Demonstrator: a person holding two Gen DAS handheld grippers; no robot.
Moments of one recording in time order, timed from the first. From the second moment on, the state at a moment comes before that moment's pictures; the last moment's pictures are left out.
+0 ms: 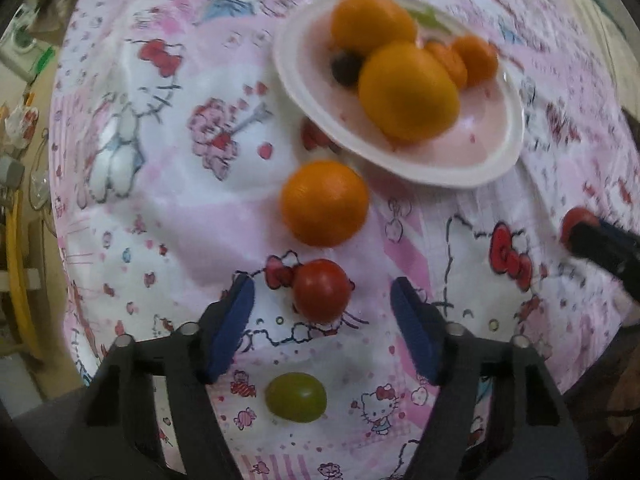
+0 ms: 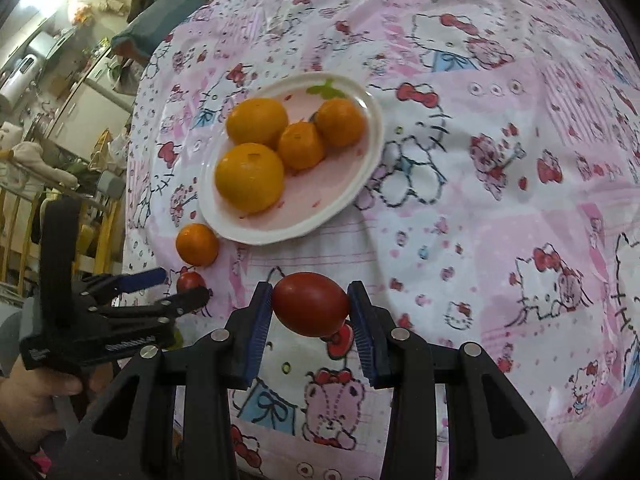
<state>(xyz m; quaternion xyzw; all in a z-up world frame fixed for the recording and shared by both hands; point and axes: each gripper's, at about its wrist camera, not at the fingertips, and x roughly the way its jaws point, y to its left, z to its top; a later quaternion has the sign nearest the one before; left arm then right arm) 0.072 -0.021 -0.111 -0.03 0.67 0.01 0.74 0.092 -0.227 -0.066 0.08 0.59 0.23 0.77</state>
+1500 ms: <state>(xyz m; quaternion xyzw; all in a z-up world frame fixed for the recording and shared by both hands) 0.077 0.014 -0.013 -0.07 0.51 0.03 0.86 0.104 -0.270 0.013 0.15 0.45 0.21 0.86</state>
